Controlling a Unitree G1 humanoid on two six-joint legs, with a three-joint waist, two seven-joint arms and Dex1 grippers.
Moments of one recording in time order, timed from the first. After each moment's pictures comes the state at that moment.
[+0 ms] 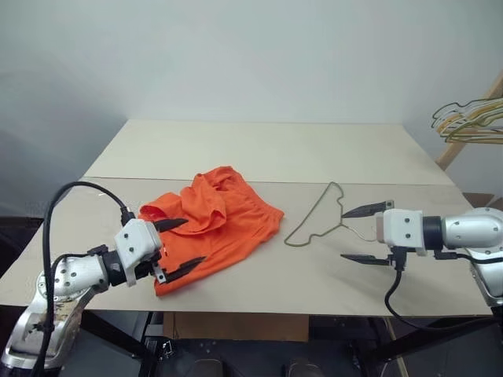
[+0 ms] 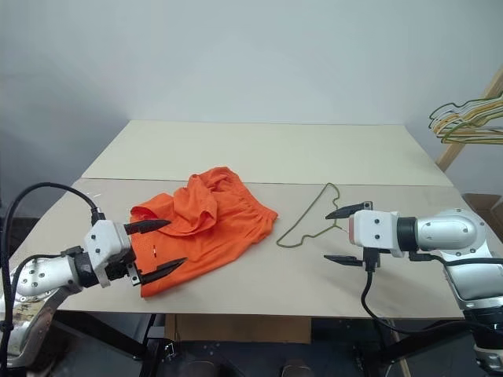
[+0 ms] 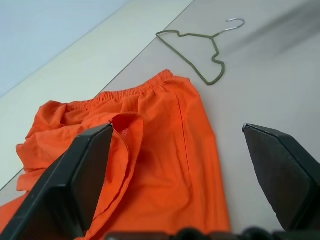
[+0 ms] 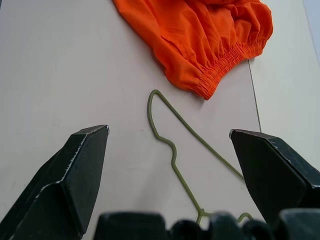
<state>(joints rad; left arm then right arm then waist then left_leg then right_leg) 0.10 0.77 0.19 -0.47 -0.40 0.23 -0.89 -0.23 -0.97 -0.05 -0.14 0.18 -0.06 1.24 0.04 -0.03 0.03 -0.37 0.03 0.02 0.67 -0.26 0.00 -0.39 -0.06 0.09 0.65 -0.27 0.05</state>
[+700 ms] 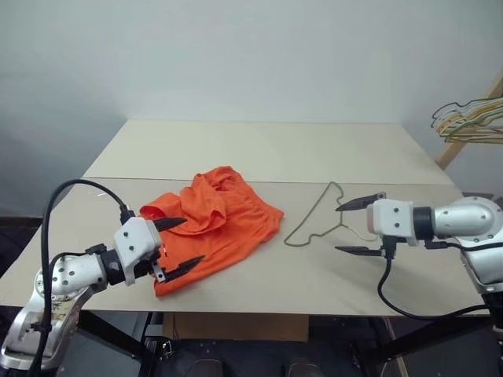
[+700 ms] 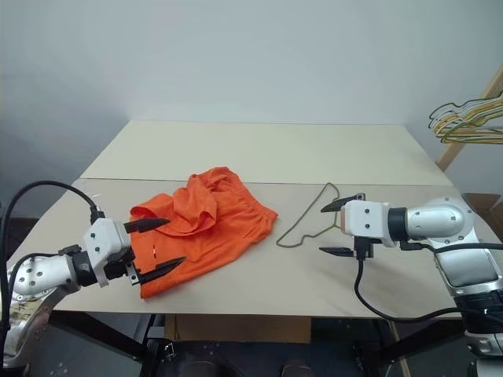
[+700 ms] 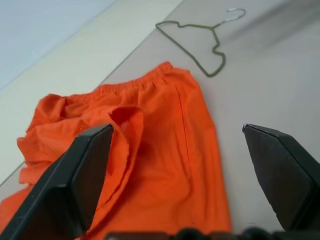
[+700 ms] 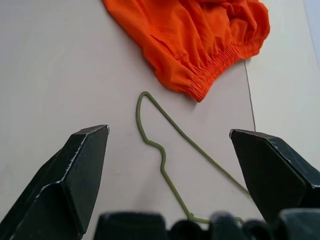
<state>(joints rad) 0.14 0.80 0.19 -0.49 -0.37 0.26 -0.90 -0.37 -0.95 0.05 -0.09 0.13 -0.03 1.22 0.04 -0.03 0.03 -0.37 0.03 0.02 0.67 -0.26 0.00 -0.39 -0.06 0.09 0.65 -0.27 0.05</state>
